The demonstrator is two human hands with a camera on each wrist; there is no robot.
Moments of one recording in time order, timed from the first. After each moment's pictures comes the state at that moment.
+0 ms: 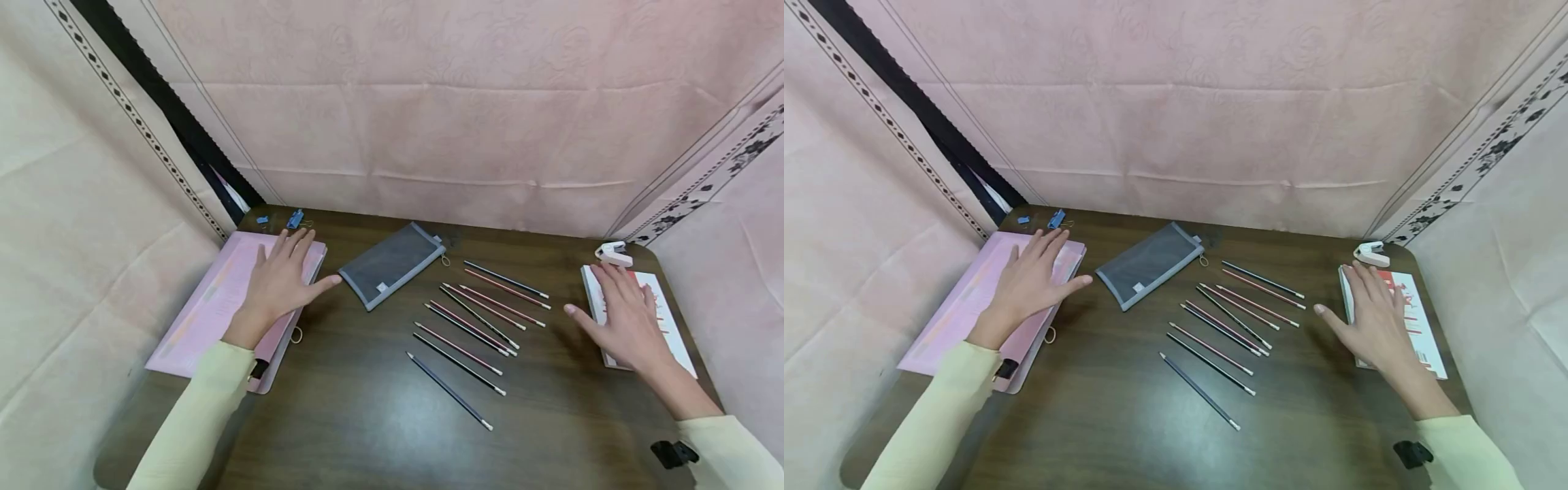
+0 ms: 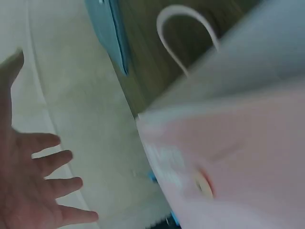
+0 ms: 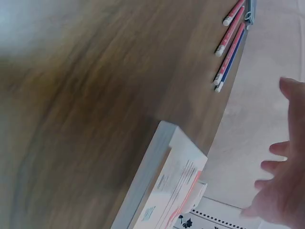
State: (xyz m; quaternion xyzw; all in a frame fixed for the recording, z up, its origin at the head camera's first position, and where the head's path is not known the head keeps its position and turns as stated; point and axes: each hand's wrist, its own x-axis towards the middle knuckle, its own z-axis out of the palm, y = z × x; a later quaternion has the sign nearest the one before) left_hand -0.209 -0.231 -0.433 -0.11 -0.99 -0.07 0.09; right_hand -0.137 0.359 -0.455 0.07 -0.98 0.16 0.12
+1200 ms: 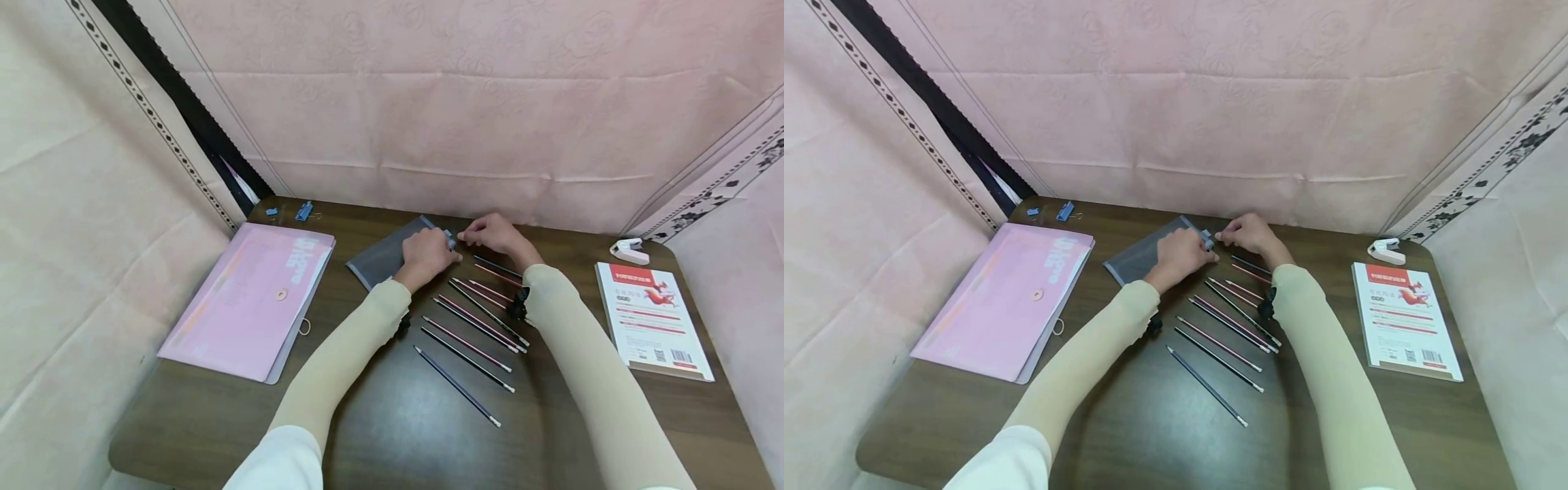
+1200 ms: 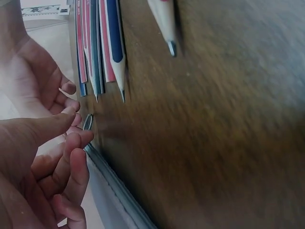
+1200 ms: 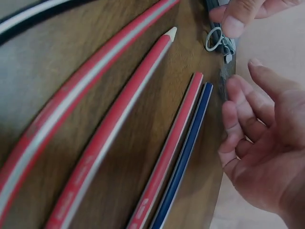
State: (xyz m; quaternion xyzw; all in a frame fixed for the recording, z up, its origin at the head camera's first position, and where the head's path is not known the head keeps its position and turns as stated) left_hand -0.291 0.012 -0.466 -0.06 -0.99 -0.12 -0.04; right_hand -0.342 0.195 -0.475 0.09 -0.91 0.38 -0.14
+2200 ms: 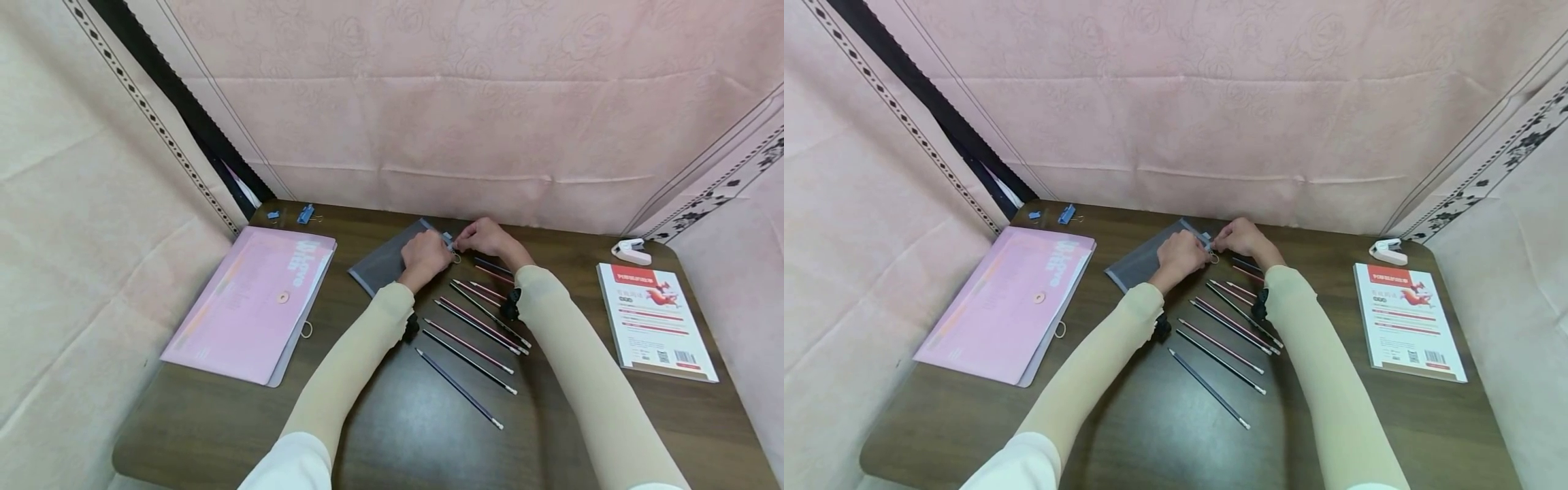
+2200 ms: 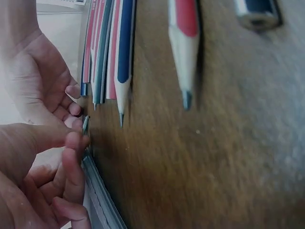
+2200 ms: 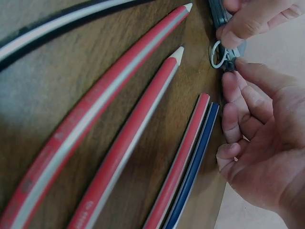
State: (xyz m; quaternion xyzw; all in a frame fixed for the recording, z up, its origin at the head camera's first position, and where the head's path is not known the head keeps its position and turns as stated) left_hand -0.294 0.013 -0.472 0.02 -0.98 -0.19 -0.06; right_hand -0.343 0.181 -0.479 0.12 -0.91 0.36 -0.18
